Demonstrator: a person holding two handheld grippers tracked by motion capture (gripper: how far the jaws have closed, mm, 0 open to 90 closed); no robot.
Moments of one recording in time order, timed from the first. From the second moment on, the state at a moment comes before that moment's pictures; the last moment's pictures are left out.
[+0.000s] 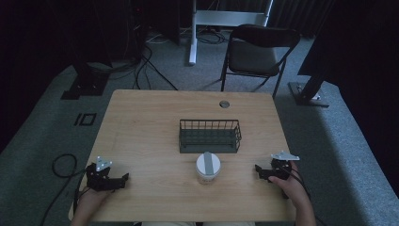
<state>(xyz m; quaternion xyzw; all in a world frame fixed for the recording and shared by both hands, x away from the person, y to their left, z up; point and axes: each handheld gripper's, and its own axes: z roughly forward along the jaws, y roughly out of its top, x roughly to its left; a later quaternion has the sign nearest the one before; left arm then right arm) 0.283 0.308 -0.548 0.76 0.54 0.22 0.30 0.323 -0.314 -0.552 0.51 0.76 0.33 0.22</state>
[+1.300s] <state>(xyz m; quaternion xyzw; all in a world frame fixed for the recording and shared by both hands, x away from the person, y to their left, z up) 0.283 0.310 -0.548 0.76 0.53 0.22 0.30 0.320 -0.303 -0.546 0.49 0.77 0.36 0.21</state>
